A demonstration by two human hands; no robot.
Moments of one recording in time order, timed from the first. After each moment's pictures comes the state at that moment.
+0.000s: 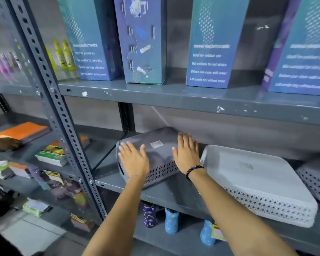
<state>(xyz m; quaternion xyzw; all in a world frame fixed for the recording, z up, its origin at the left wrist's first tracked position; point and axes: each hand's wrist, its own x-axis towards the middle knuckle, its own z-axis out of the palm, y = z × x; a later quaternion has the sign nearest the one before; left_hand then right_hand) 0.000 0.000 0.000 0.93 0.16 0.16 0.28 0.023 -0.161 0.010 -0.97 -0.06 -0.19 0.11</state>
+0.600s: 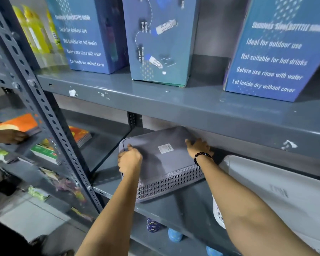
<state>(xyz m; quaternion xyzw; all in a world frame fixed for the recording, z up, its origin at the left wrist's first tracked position) 0.104 0.051 -0.022 0.77 0.43 0.03 0.47 0.153 -0.159 -0.008 -0.95 0.17 0.06 0.25</state>
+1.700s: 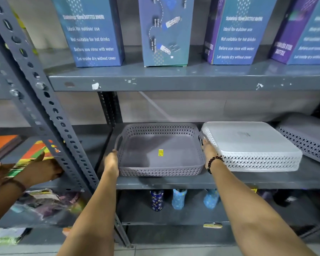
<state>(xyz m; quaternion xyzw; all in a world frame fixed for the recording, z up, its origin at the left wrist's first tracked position) 0.066 0.151 -0.029 0.64 0.30 -0.09 0.70 0.009 -0.165 -0.046 -0.61 0.37 -0.04 0.70</state>
